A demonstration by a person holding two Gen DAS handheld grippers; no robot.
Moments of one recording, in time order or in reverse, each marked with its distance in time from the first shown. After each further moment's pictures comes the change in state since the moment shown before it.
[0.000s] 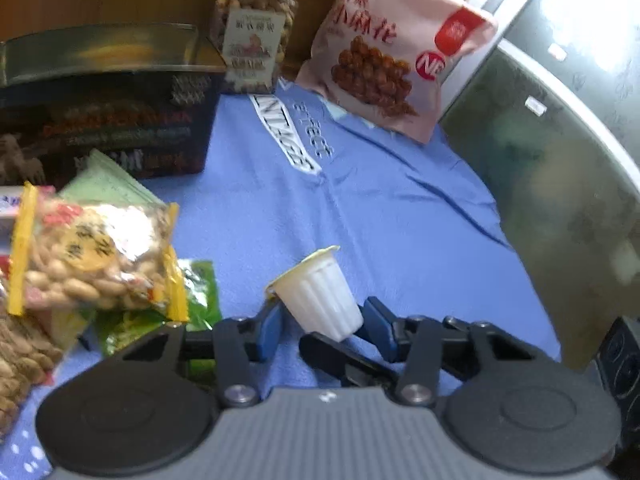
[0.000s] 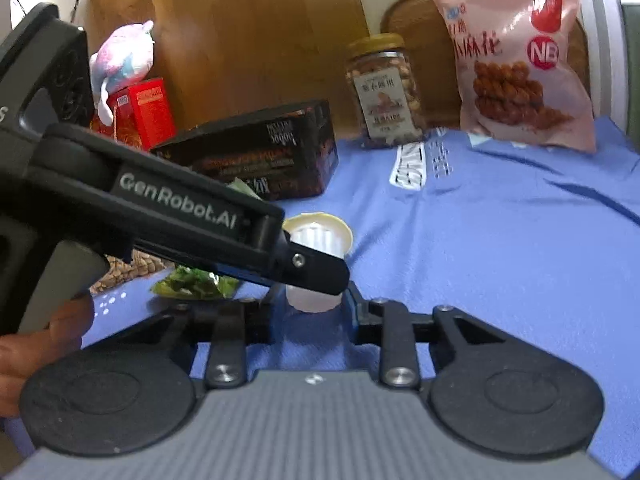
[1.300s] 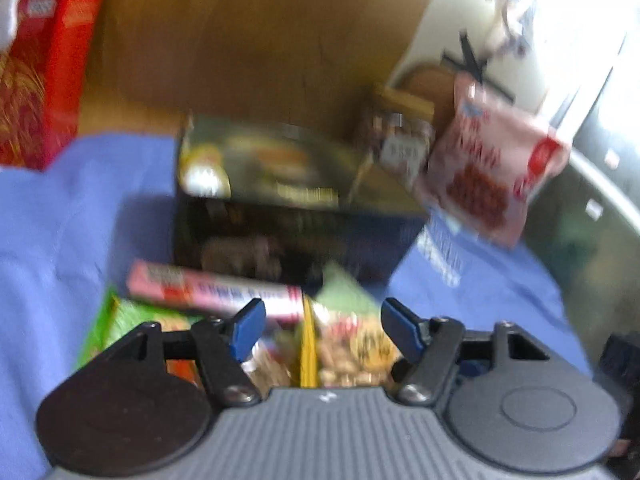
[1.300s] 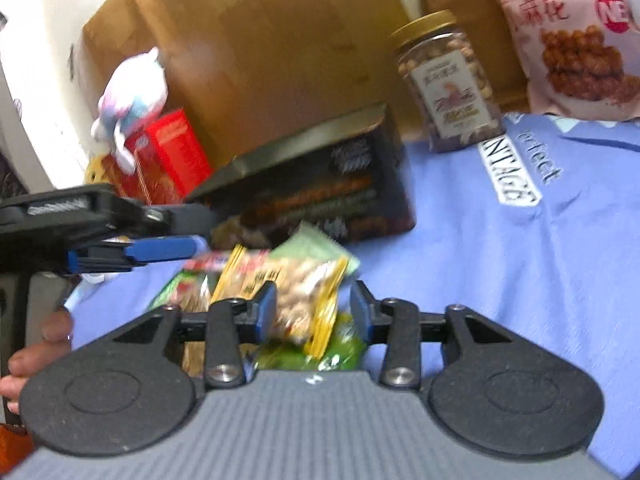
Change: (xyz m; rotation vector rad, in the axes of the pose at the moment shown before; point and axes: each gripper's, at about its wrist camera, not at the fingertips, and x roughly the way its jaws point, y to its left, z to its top) left arm -0.076 0.107 0.022 -0.077 -0.197 0.163; right arm 0.063 0.042 0.032 0.150 0.036 0.161
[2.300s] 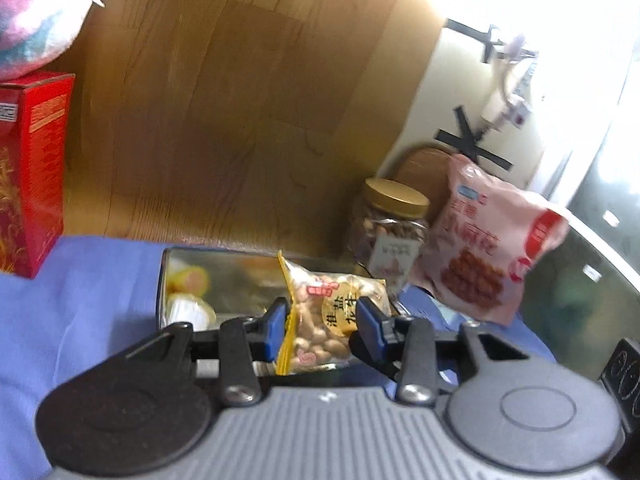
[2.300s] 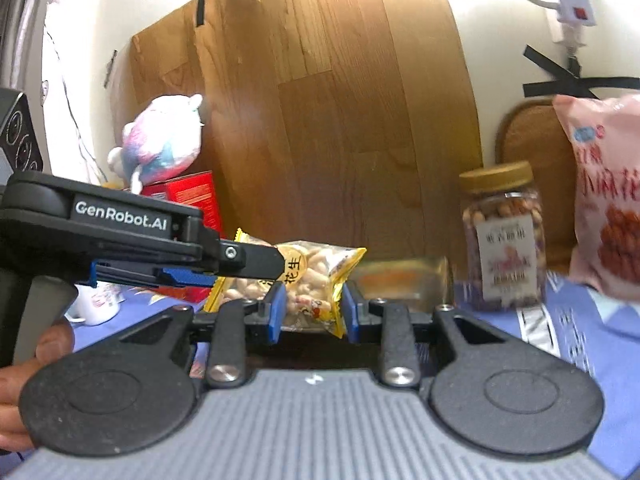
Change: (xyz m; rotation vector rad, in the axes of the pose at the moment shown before) left arm -0.004 -0.005 0.090 0.001 -0.174 0.004; right arm 0.040 0.027 0.082 -0.218 -0.218 -0.028
